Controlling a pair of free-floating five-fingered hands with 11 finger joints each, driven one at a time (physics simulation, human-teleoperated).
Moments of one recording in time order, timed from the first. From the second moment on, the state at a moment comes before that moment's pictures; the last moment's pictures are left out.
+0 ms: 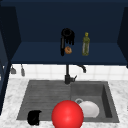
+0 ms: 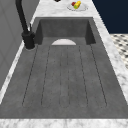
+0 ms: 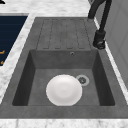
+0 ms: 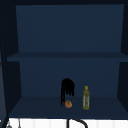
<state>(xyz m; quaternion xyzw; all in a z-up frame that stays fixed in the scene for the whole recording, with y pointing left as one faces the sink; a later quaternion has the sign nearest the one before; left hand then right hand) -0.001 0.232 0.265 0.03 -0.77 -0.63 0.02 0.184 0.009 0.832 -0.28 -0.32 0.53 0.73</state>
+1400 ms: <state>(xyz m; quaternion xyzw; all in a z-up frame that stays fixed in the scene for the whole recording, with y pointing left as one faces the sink) -0.001 0.232 0.265 0.03 -0.77 -0.63 0.02 0.379 -0.009 0.733 -0.25 -0.32 0.55 0.73</state>
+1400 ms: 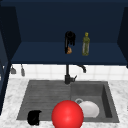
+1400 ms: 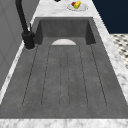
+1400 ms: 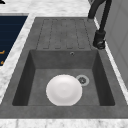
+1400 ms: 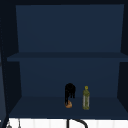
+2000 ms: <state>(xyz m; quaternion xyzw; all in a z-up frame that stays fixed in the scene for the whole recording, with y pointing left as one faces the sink) -0.001 0.232 0.265 0.03 -0.77 -0.63 0.02 0.422 -0.023 0.715 -0.22 -0.31 0.56 0.73</state>
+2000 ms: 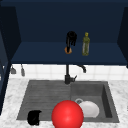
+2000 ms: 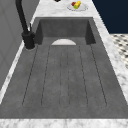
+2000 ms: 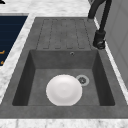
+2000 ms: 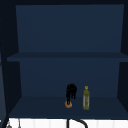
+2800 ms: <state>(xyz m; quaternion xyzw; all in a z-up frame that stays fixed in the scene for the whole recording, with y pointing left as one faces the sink) -0.001 0.232 0.265 0.03 -0.77 -0.63 0.02 0.417 -0.003 0.687 -0.21 -0.33 0.58 0.72</state>
